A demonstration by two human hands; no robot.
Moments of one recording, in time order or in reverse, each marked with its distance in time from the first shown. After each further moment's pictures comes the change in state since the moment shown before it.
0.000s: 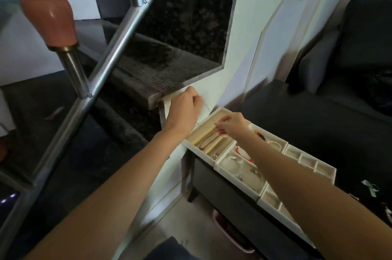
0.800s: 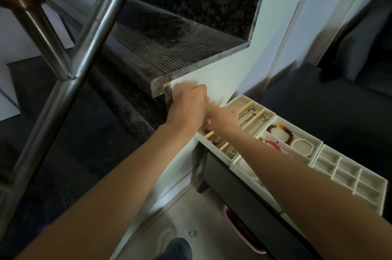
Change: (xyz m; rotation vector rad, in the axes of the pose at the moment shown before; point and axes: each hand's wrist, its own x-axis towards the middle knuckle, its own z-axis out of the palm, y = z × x) left_hand 0.015 -0.044 0.018 0.449 -0.095 0.011; right_hand 0.051 0.011 0.081 -0.907 -0.080 -0.323
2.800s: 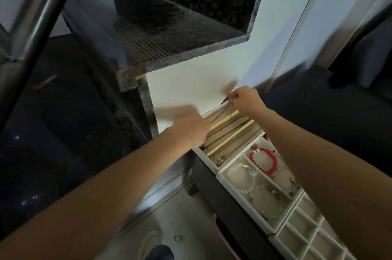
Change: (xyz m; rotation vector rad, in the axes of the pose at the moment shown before) left_hand 0.014 0.008 0.063 0.440 -0.627 0.060; right_hand 0.056 0.085 -0.039 0.296 0.026 0.031
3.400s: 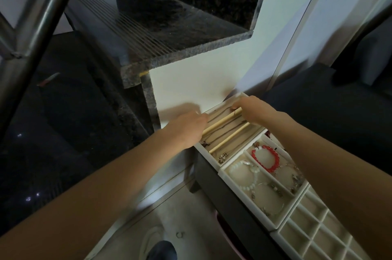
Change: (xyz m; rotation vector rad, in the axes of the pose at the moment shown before) left_hand -0.006 -0.015 0.014 -0.166 0.137 0.055; right_hand -0.019 0.017 -0.003 -0.429 -0.226 -0.205
